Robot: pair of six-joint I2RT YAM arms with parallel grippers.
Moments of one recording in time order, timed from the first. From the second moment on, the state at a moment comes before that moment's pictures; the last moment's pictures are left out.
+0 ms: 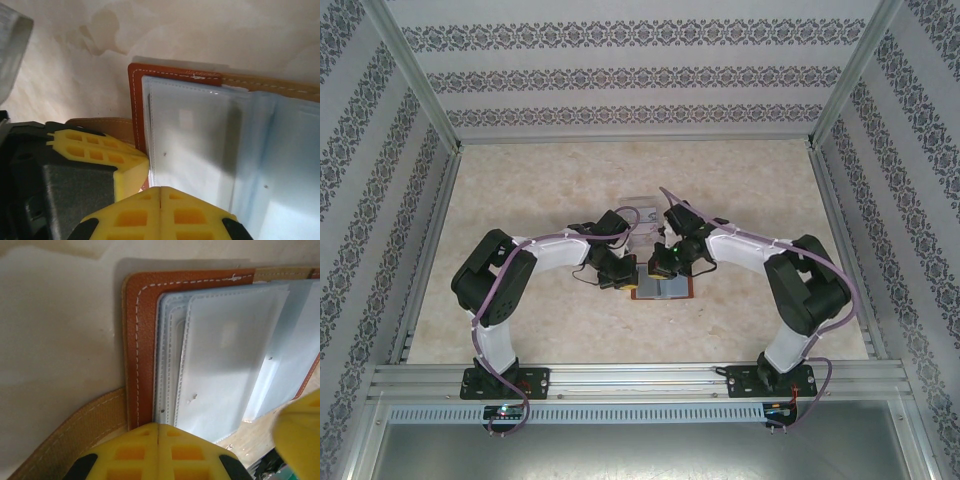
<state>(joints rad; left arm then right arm) -0.61 1.85 1.07 -0.47 0.52 -0.75 0.57 1.73 1.00 -0.48 -0.54 0.71</state>
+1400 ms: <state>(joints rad) -0.61 1.85 1.07 -0.47 0.52 -0.75 0.62 1.85 1.14 -0.67 -0.41 0.69</state>
